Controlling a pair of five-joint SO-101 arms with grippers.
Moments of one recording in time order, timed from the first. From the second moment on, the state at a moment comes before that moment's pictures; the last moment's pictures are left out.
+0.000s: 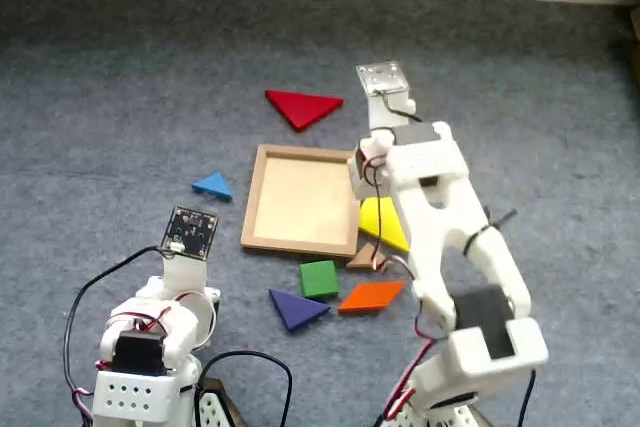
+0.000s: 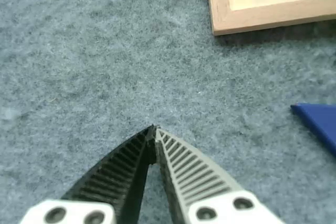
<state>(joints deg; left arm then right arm) -1.0 -101.5 96.0 75.8 -1.5 -18.6 7.6 13.1 61.2 4.2</state>
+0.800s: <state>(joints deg) -1.0 -101.5 96.0 75.8 -1.5 -23.9 16.3 0.0 77.2 8.0</state>
